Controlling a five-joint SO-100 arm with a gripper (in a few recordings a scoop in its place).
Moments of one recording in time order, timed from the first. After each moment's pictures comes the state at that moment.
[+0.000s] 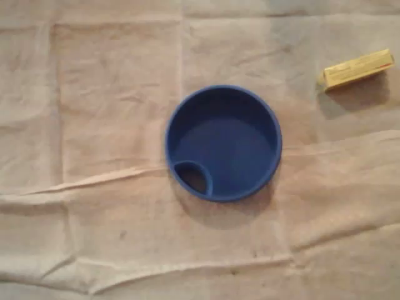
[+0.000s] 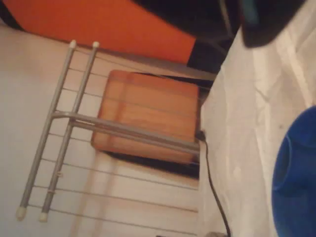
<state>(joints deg) -1.0 188.7 110.3 101.0 -1.4</state>
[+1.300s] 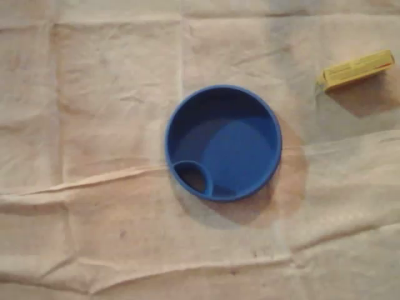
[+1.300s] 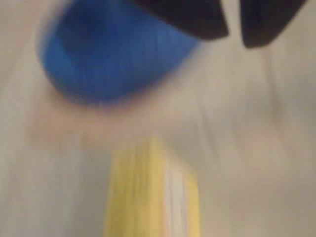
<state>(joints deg) -20.2 119.8 108.6 81.4 8.0</state>
